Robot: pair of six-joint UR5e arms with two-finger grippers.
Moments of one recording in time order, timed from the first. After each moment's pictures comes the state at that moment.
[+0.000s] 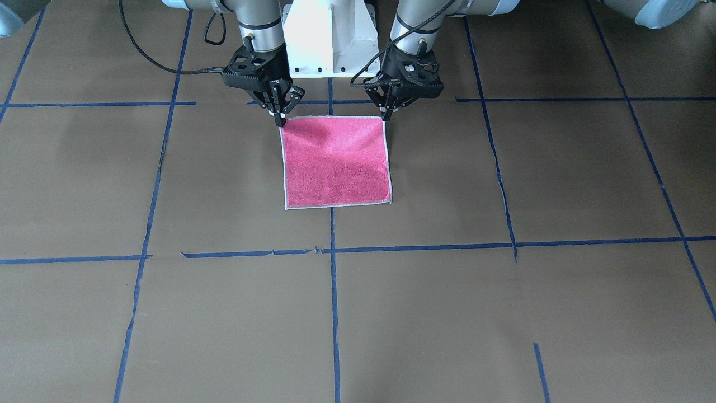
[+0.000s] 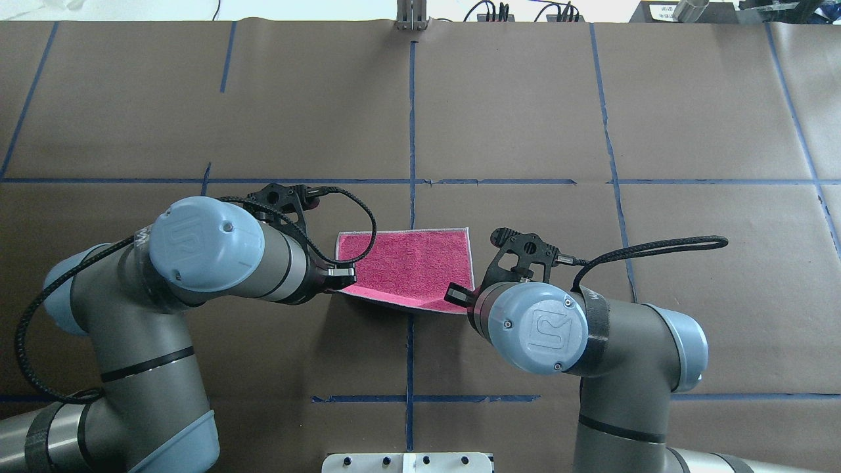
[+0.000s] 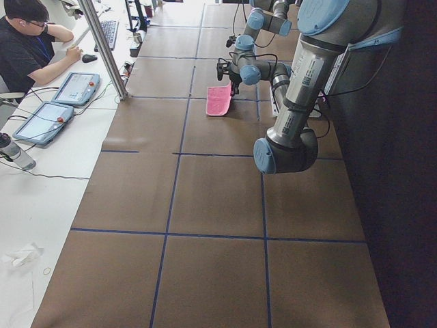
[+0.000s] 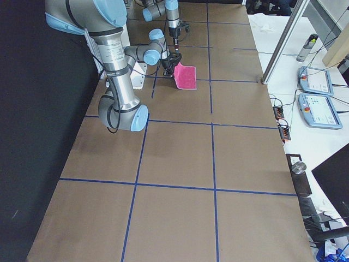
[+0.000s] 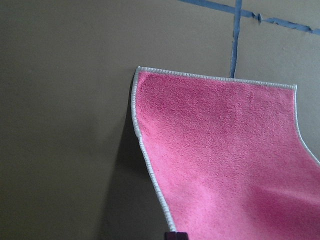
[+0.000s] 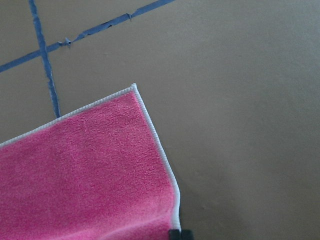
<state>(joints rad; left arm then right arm) -0.45 -2.08 -1.97 -1.59 -1.78 -1.42 0.29 -1.09 1.99 -1.64 1.49 1.75</state>
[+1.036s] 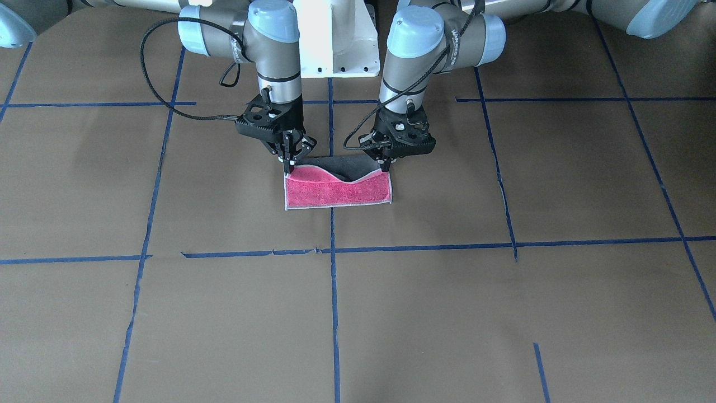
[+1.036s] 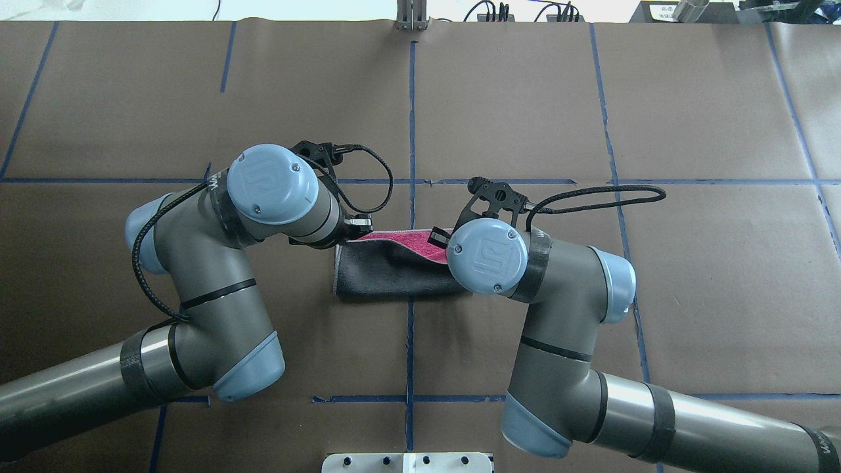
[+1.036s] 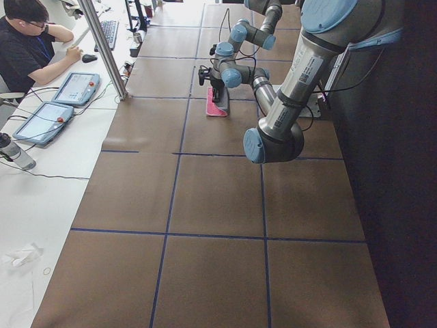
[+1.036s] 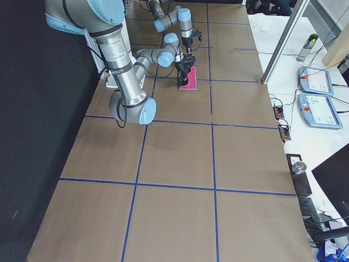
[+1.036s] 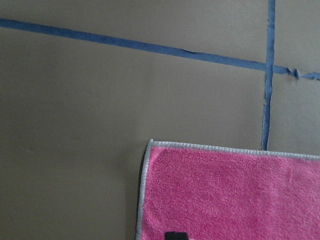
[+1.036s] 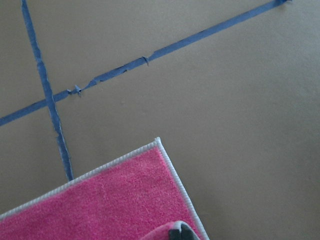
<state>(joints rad) -0.53 -2.21 -1.70 -1.67 -1.77 -1.37 0.41 -0.95 1.69 -1.50 1.49 1.72</state>
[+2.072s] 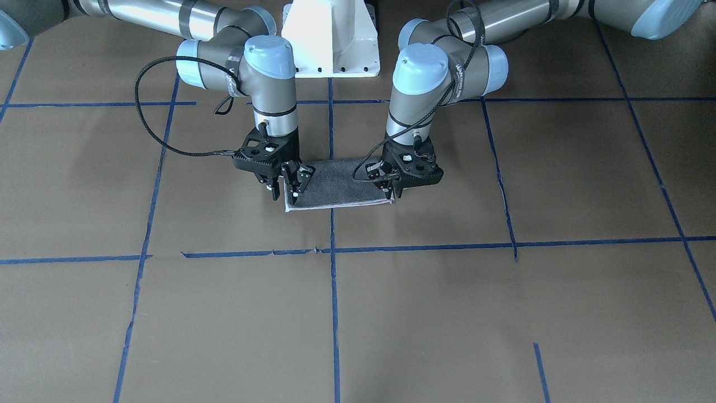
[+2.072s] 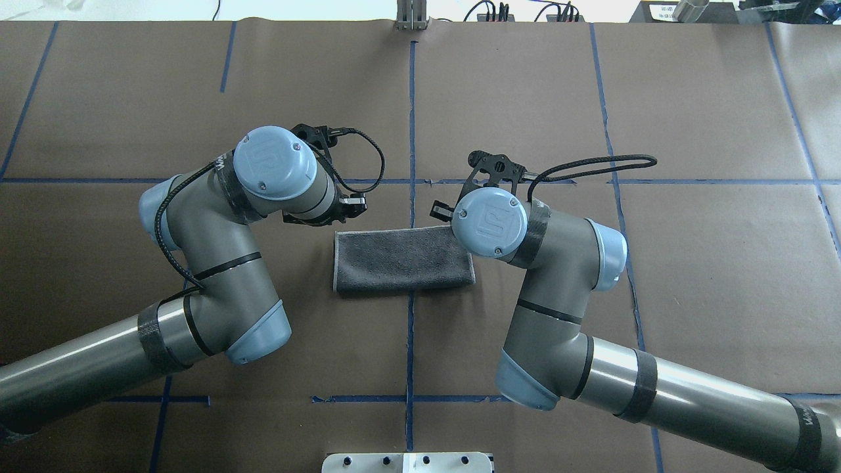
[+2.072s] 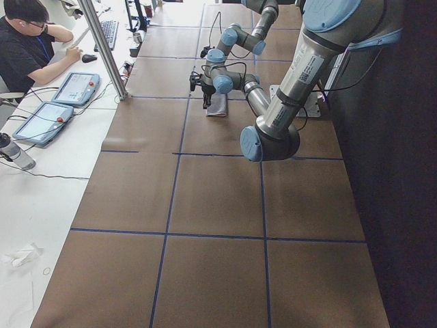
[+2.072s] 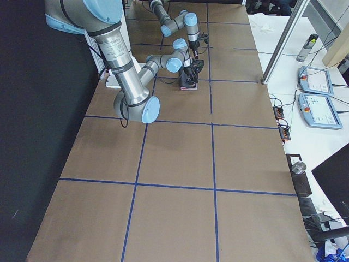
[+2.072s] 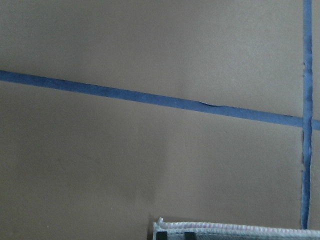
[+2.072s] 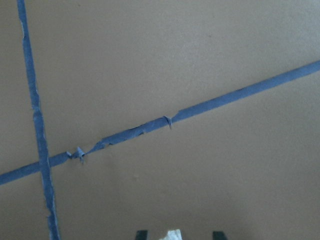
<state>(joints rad) -0.58 -2.23 -1.59 -1.75 -1.77 -1.31 0.47 -0.93 1.60 -1.44 1.51 1.59</state>
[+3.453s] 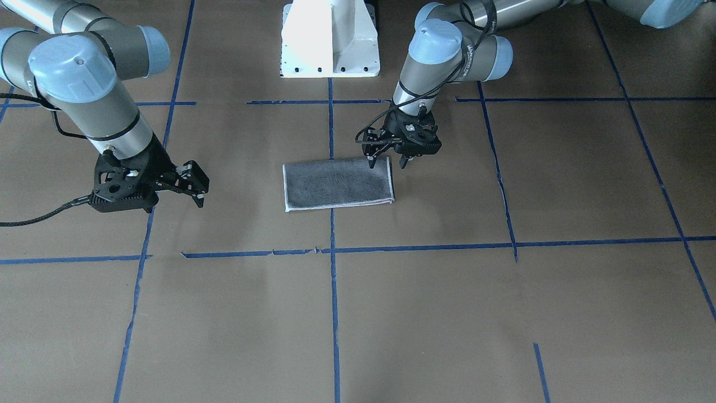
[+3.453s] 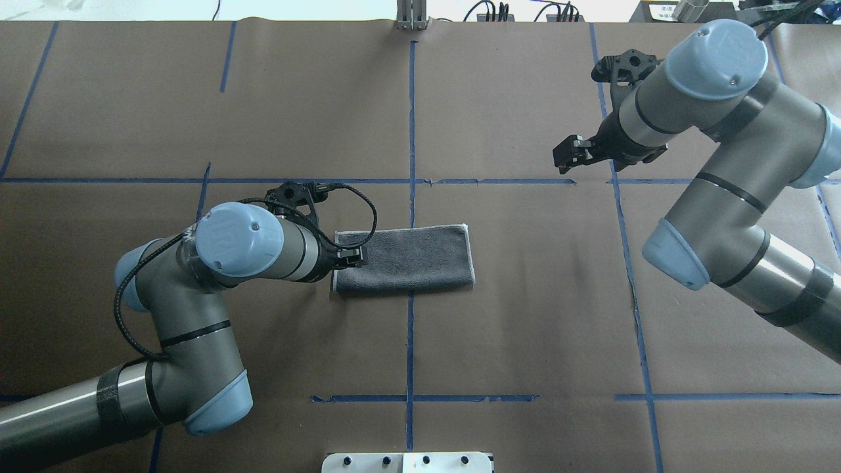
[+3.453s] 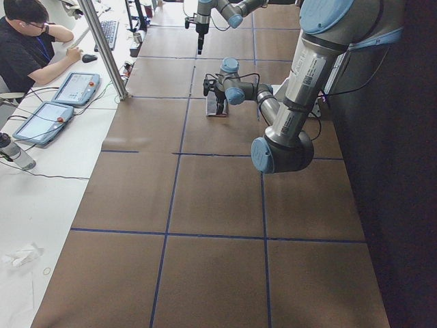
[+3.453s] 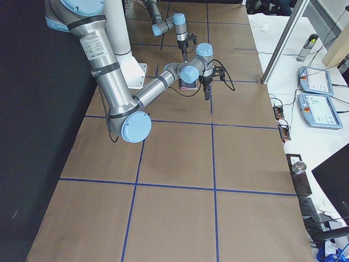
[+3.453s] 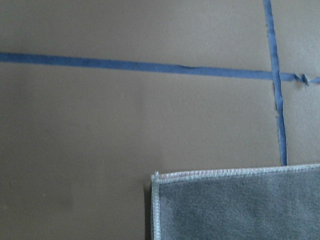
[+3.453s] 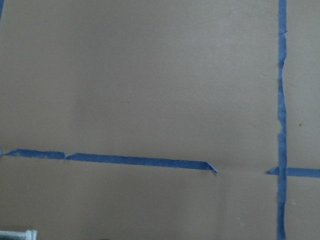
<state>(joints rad) -0.45 -2.07 -1.71 -1.94 -1.73 -1.45 0.85 -1.18 1.80 -1.45 2.02 0.90</state>
